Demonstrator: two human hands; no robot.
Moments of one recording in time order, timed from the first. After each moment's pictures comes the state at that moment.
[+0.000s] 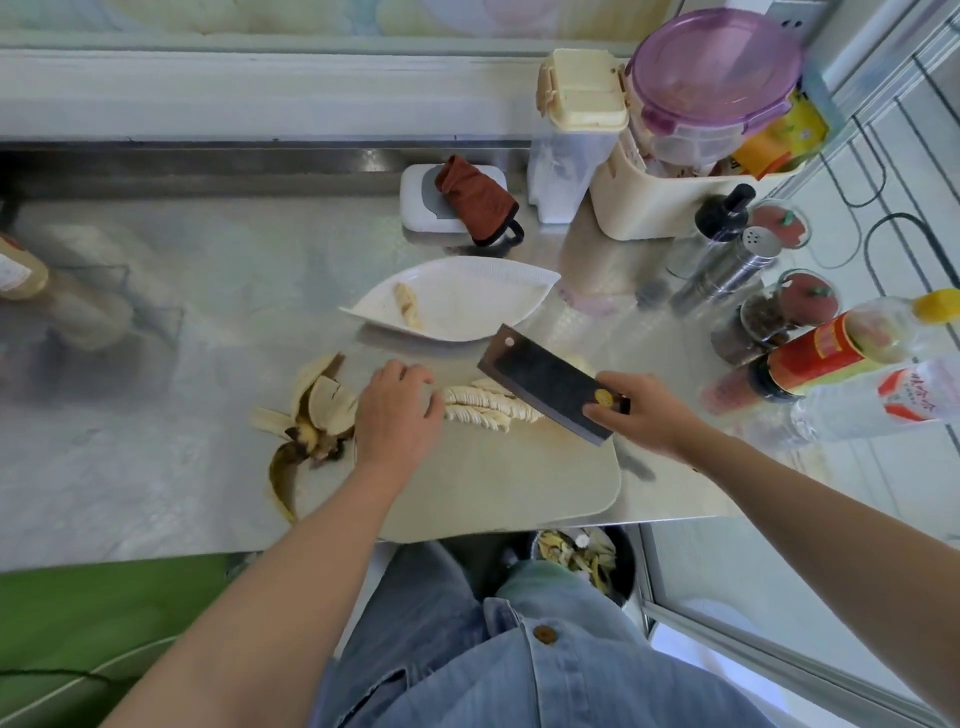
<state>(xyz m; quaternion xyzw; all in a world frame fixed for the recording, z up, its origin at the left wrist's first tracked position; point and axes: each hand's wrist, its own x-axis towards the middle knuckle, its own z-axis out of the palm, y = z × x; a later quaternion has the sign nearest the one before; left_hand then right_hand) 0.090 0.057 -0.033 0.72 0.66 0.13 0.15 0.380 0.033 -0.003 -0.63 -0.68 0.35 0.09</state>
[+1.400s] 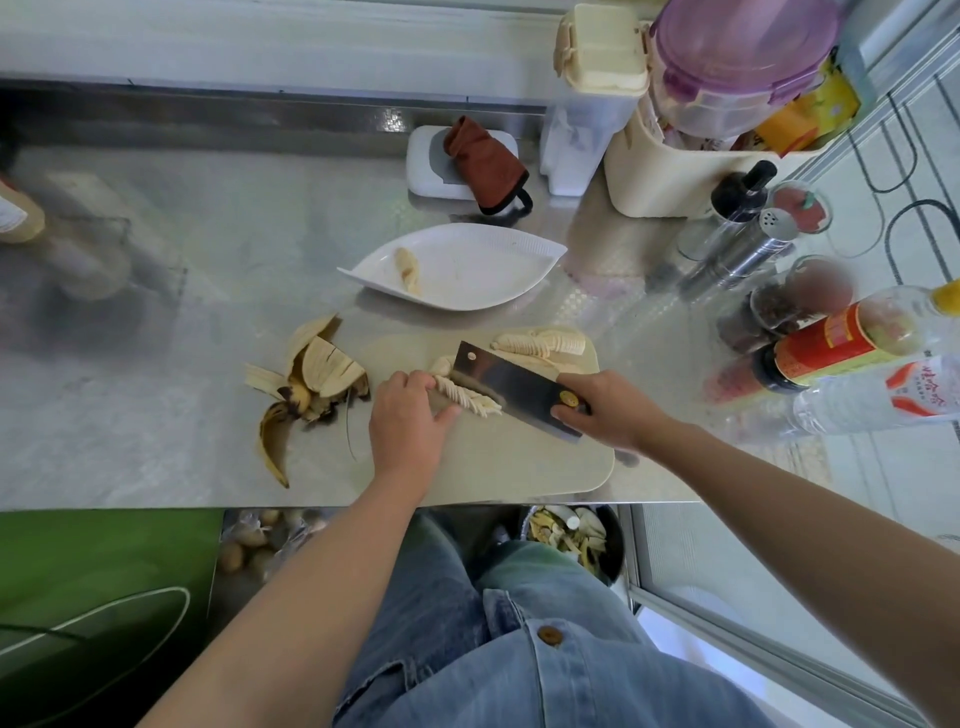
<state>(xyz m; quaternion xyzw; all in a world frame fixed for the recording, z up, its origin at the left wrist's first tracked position) 0.112 0.012 -0.055 0.63 0.73 0.15 0.22 0.357 0.029 -0.025 -0.57 -0.77 0.29 -0.03</state>
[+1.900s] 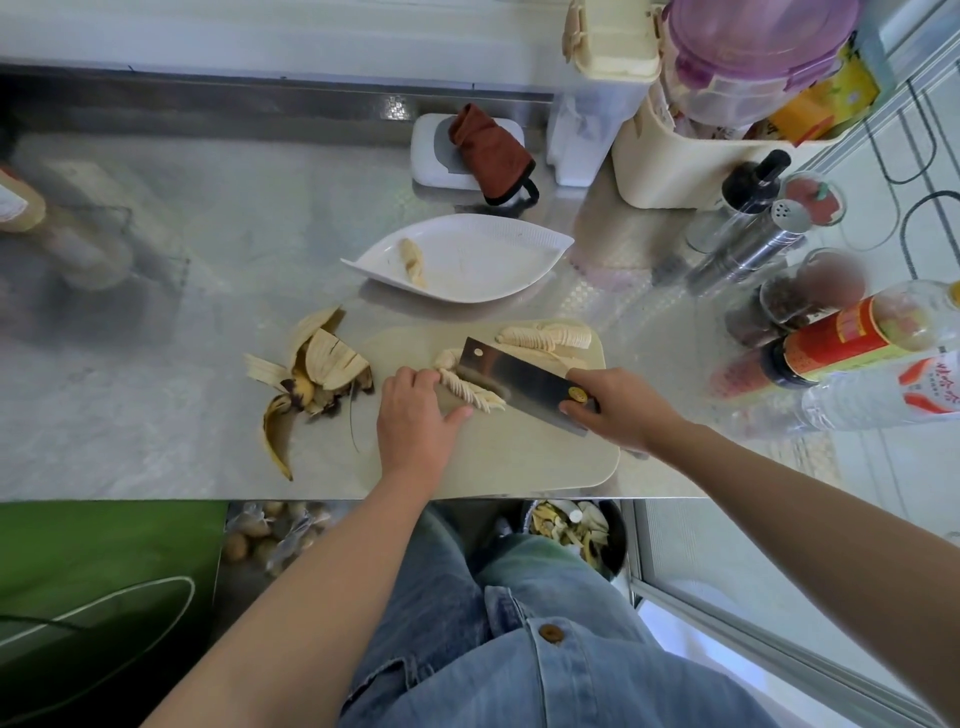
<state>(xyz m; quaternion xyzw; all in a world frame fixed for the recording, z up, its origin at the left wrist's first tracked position) 0.114 0.008 -0.063 0.64 0.73 0.15 0.21 0.360 0.026 -0.026 -0.57 -0.78 0.26 -0.03</state>
